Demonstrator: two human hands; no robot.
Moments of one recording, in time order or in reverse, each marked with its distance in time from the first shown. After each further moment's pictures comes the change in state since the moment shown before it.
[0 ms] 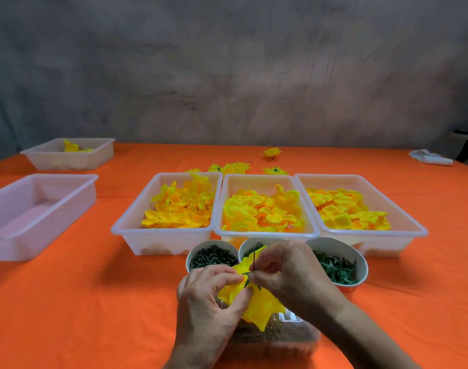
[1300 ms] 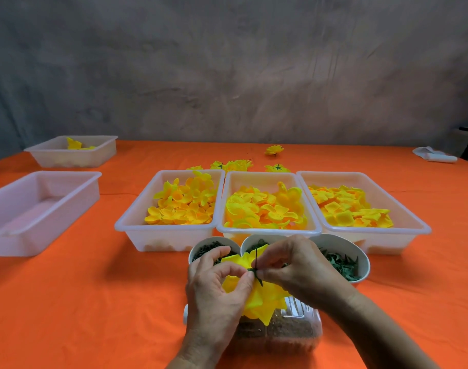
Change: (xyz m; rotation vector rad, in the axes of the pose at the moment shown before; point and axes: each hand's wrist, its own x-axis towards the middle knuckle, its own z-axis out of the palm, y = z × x) left_hand 0.007 0.020 0.001 -0.078 -0.044 -0.266; right_hand 0.004 0.007 -0.008 0.187 -0.163 0.080
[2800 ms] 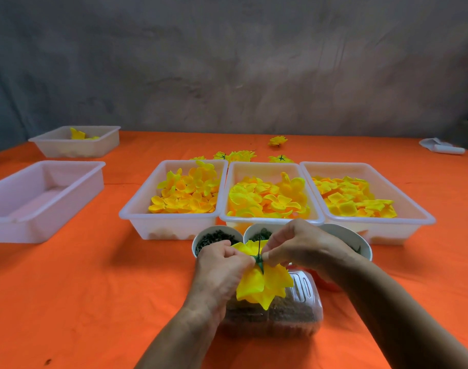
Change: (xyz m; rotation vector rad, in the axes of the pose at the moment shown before) left_hand 0.021 0.018 0.001 -0.160 -0.138 -0.328; right_hand 0.018 -0.004 -0.009 0.076 -0.149 0.331
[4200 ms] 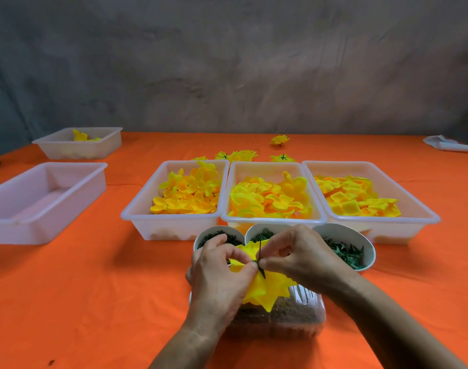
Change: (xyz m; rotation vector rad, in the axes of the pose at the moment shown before) left_hand -0.011 -0.006 -0.005 0.334 0.091 0.202; right_hand -0.006 0.017 0.011 -0.166 0.159 -0.342
